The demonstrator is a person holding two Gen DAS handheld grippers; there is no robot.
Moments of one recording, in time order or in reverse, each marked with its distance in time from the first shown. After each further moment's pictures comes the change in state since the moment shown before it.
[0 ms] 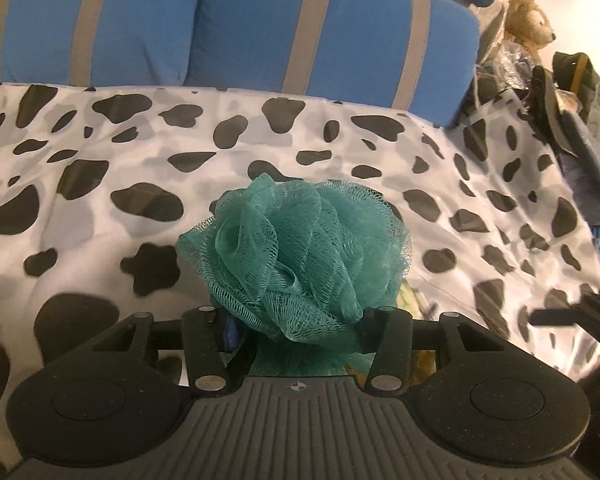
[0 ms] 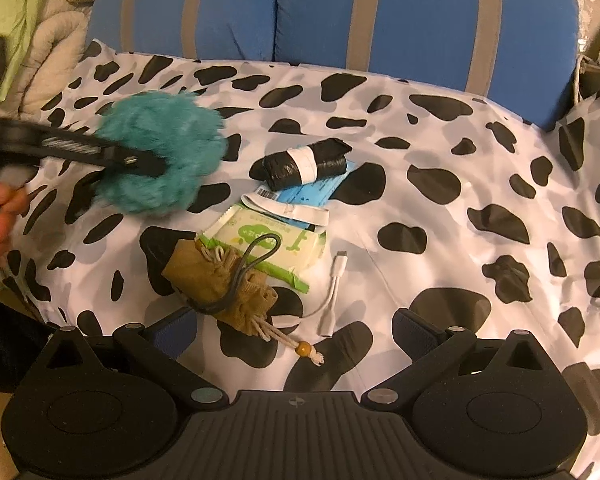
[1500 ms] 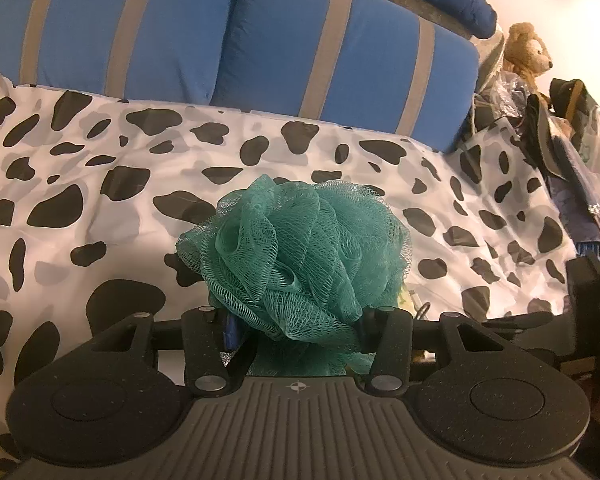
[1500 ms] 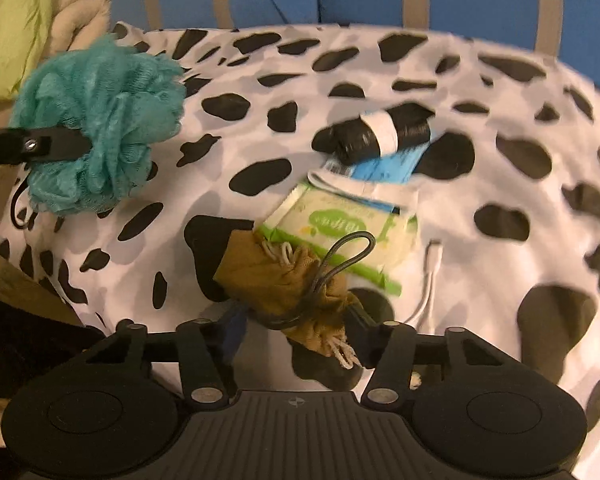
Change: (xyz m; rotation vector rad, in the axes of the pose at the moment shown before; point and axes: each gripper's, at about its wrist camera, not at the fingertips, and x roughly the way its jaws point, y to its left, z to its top) left arm -0.051 0.023 -0.008 -0.042 -0.049 -0.004; right arm 0.059 0.023 0.012 0.045 0.101 0.172
